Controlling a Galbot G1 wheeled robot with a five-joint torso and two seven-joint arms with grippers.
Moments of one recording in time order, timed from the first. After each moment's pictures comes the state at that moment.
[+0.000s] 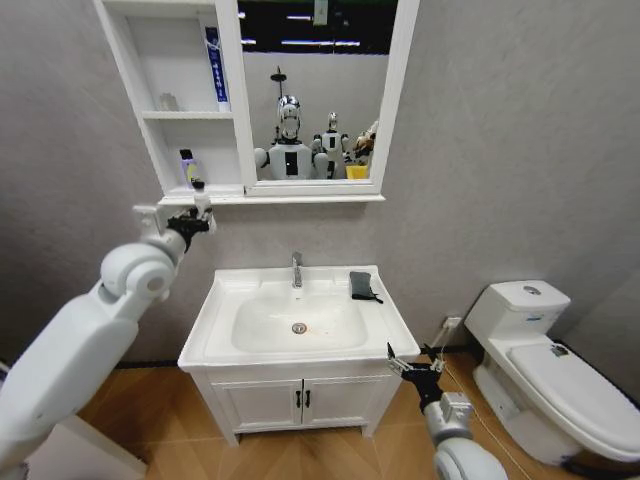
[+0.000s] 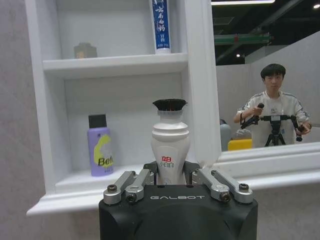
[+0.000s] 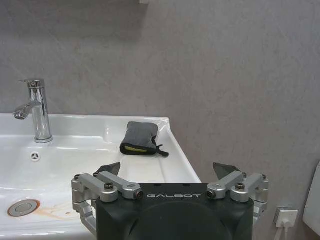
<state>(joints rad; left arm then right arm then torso) 0.23 -0.71 -0.08 -1.92 -1.16 0.63 -0.59 -1.68 1.36 0.60 2.16 0.18 -0.18 0.13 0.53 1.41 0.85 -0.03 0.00</state>
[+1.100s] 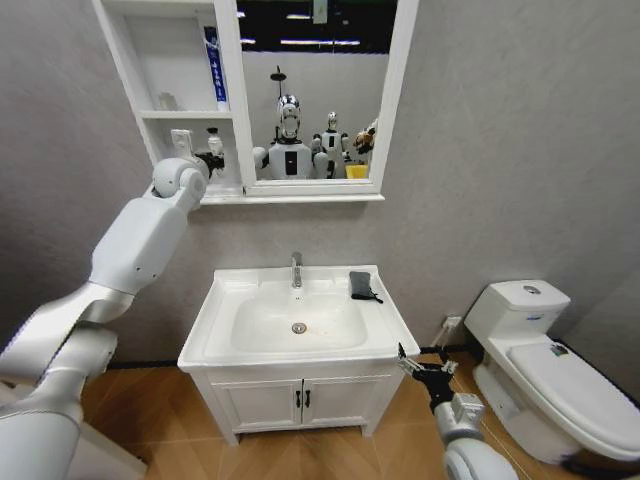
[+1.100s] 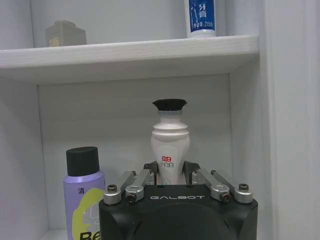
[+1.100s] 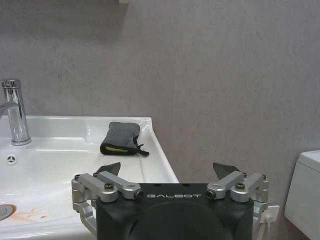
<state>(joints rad) -0.18 -1.02 0.13 -1.18 -0.88 0.51 -0.35 -1.69 1.35 0.66 2.14 0.22 -0.15 0.13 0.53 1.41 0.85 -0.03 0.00</state>
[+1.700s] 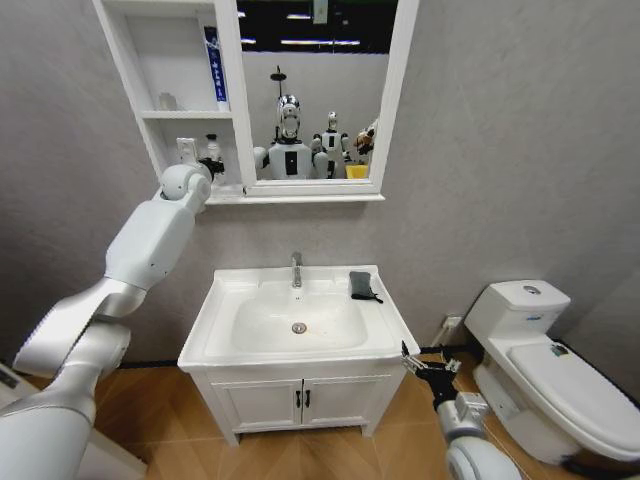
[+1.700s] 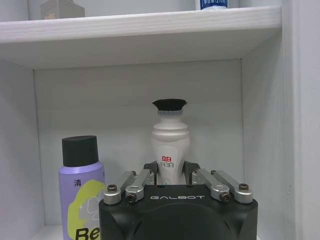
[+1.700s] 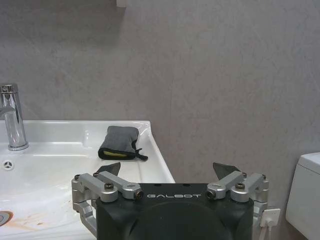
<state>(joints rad) -0.19 -1.06 0.12 -1.09 -0.84 0.47 -0.32 -1.67 1.35 0.67 2.13 0.23 -0.14 0.13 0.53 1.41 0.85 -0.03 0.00</state>
